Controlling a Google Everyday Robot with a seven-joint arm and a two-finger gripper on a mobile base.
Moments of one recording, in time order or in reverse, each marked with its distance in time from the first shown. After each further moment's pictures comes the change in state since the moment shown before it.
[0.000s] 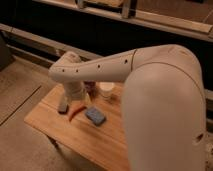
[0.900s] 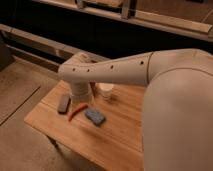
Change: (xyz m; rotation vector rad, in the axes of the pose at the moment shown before) arm 0.017 -0.018 -0.006 -0.052 0.066 -0.280
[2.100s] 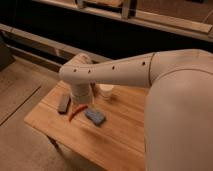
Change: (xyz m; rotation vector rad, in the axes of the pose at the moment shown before) arm 0.012 -0.009 0.002 -0.009 0.011 0.012
